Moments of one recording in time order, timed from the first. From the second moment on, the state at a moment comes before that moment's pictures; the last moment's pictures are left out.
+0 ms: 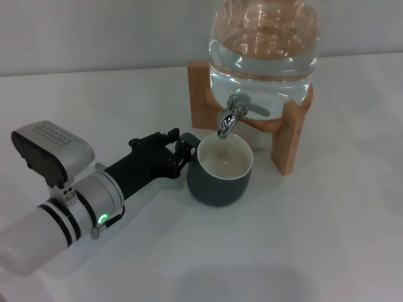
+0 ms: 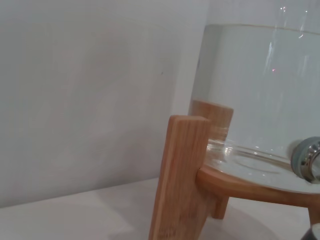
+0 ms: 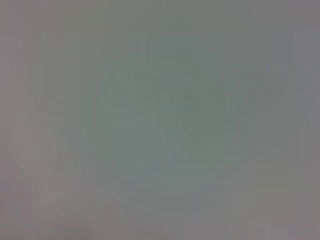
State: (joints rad) left arm -0.72 -2.09 -0.04 -0.23 -1.05 -0.94 2.56; right arm 0.27 1.96 -0.23 -0.58 1.65 1.43 -1.78
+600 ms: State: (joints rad) left arm -0.73 -2.09 -0.03 -0.24 -1.05 -0.93 2.55; right arm 0.26 1.95 -0.23 -0.58 1.65 1.43 -1.78
